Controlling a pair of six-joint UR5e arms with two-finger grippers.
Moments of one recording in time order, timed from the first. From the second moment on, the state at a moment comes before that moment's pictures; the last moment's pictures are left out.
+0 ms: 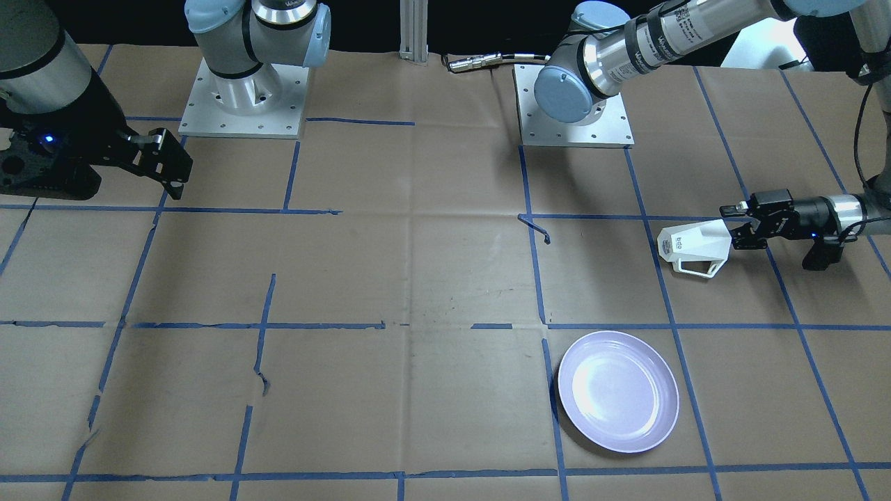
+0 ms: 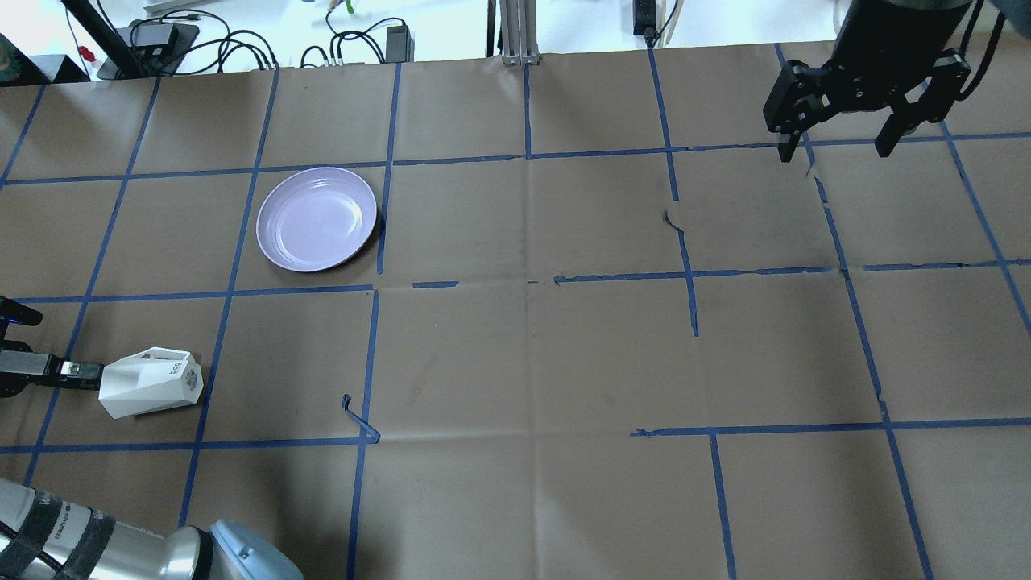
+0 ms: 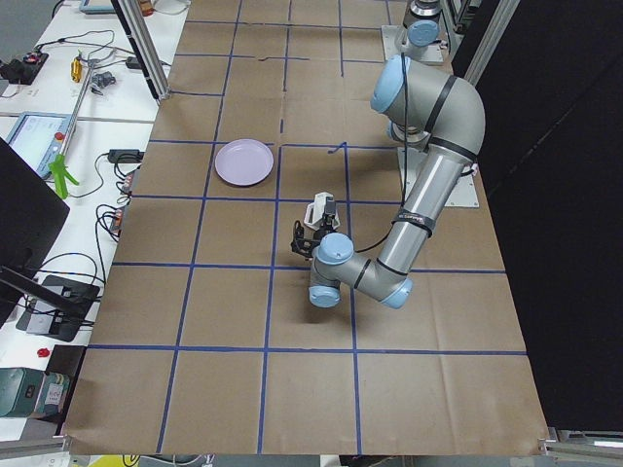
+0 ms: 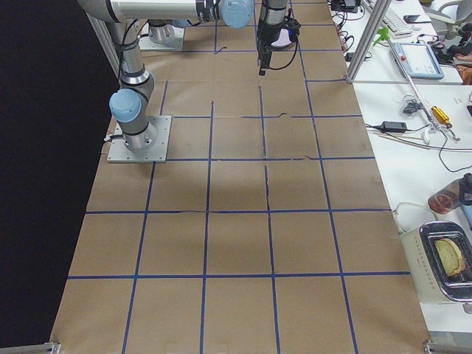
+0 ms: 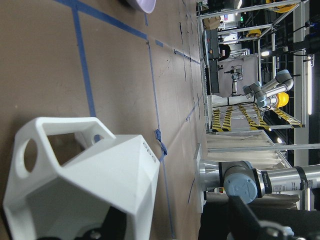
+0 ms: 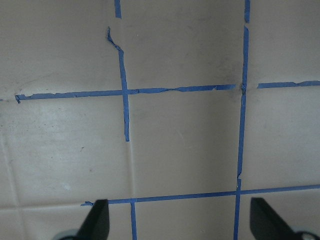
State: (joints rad) left arm -0.51 -2.24 -1.60 -2.18 1.12 1.56; right arm 1.47 -1.48 1.43 -1.44 -1.64 -0.06
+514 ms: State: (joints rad) left arm -0.51 -2.27 -1.58 -2.18 1.12 1.56; right arm 1.47 -1.48 1.43 -1.44 -1.64 -0.06
